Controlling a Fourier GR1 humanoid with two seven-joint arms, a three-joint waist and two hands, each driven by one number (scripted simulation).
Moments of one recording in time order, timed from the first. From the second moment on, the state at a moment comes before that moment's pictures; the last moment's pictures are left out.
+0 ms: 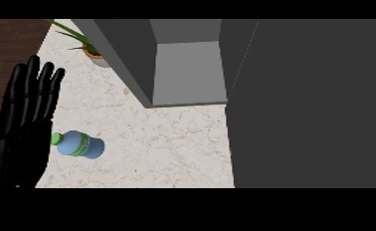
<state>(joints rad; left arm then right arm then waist) 0.01 0.07 -0.01 -2.10 0.01 -0.02 0.00 0.01 -0.08 -0.01 -2.10 0.02 -0.02 0.01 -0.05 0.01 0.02</state>
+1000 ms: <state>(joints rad) 0.27 0.00 -0.02 -2.30 -0.11 0.32 0.25 0.38 -0.09 0.10 -2.41 -0.21 0.13 0.22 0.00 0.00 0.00</state>
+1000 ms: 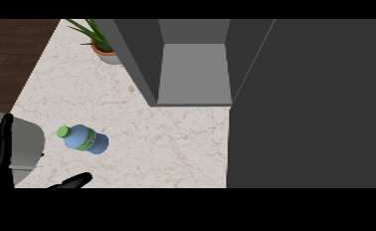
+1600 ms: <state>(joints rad) 0.34 0.00 -0.10 -2.25 -0.19 0.44 0.22 0.58 -0.07 0.14 -2.42 -0.20 0.21 0.10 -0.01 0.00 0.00</state>
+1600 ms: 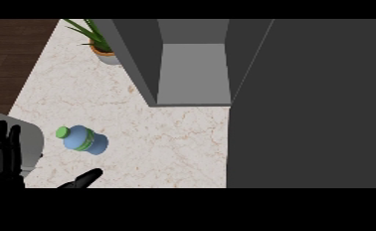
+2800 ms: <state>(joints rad) 0.23 0.01 0.21 -1.52 0.14 0.34 -0.34 0.87 -0.10 0.20 -2.47 -0.15 0.29 -0.11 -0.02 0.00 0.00</state>
